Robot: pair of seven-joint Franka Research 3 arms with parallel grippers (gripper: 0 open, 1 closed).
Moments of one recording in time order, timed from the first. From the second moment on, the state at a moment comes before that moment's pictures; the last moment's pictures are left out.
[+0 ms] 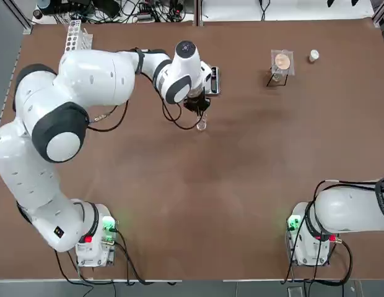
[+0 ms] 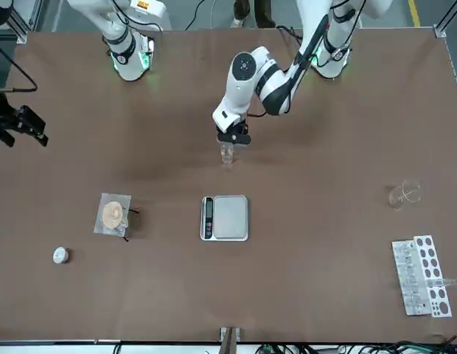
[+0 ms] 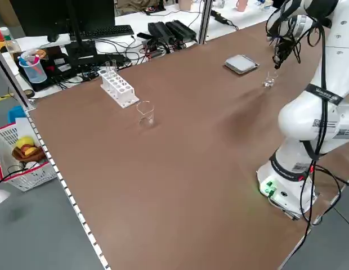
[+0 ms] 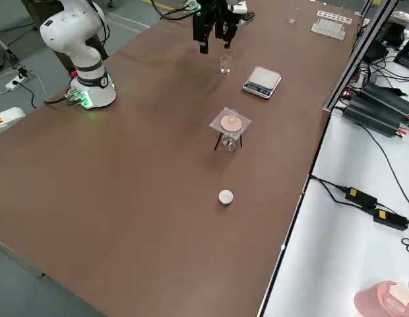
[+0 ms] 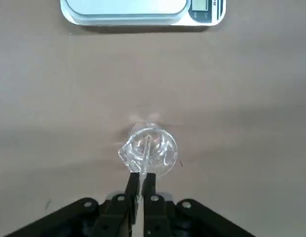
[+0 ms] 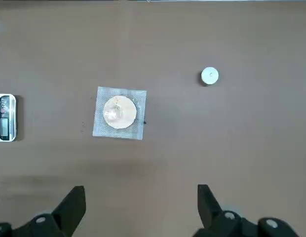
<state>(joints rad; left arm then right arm) -0.65 0.42 -0.28 -1.91 0.03 2.43 -0.87 0.01 -0.06 -0.05 -1.67 0.00 1.72 -0.04</state>
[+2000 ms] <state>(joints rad) -0.66 0.44 -0.27 -1.84 0.06 2.35 -0.93 0.01 -0.06 -0.05 -1.67 0.00 1.72 -0.04</state>
